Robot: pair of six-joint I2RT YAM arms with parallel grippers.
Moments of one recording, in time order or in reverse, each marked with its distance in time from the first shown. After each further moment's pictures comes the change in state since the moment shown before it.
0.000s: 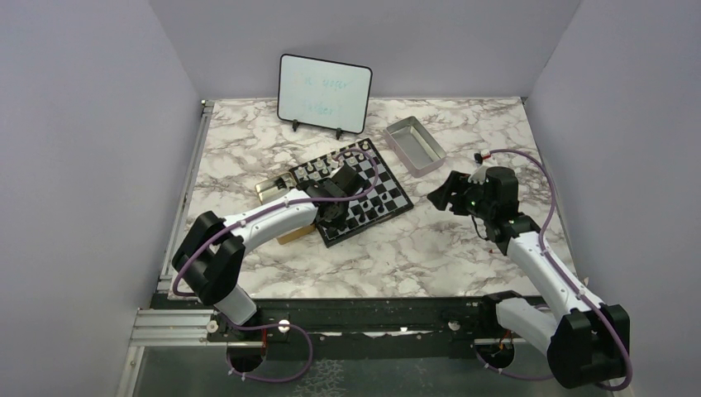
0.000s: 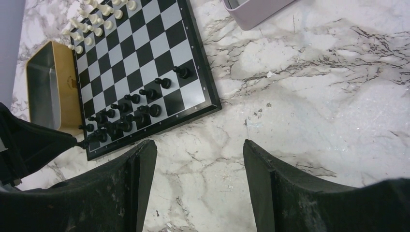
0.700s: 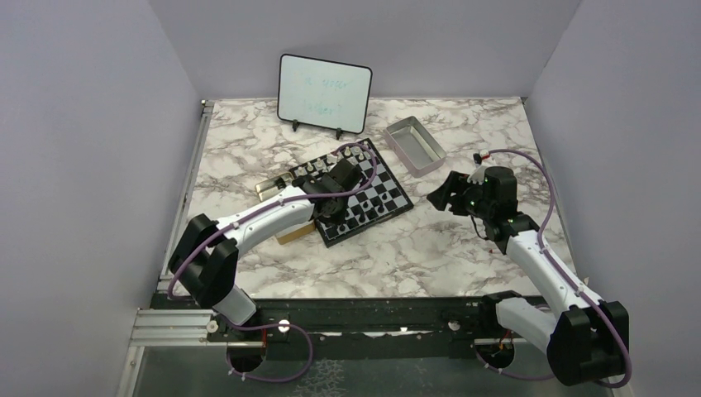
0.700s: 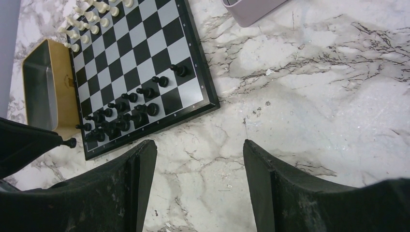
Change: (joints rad) left arm 0.014 -0.028 0.050 -0.053 0.020 0.014; right arm 0.000 0.012 0.000 0.000 0.000 0.000
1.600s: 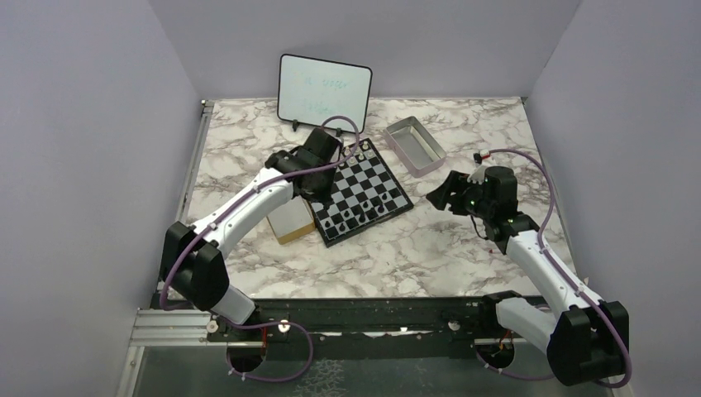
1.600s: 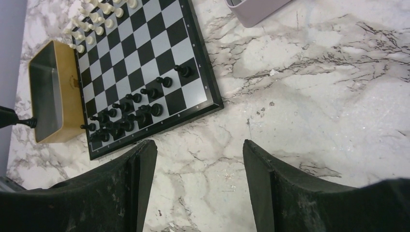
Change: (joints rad) left arm 0.203 -0.039 0.158 -0.113 0.167 0.194; right arm 0.000 0.000 0.000 0.016 -0.018 0.018
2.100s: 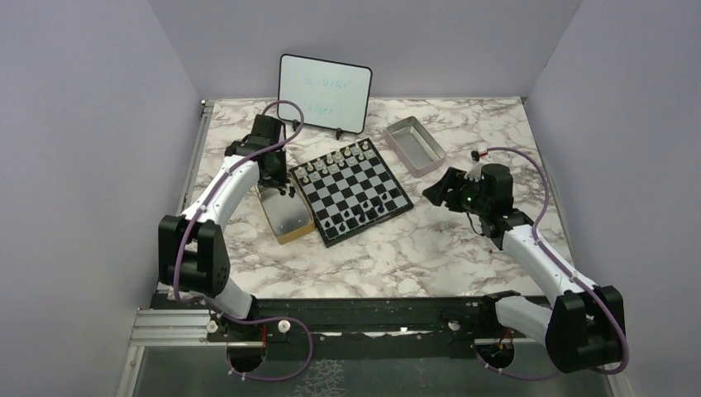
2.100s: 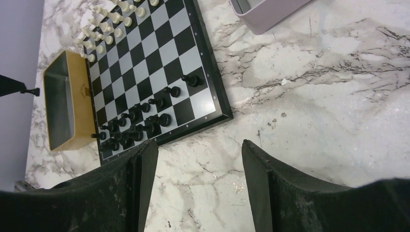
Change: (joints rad) left arm 0.368 0.061 -0.050 0.081 -0.003 0.066; right arm 0.005 0.076 -0.013 0.114 -0.017 0.064
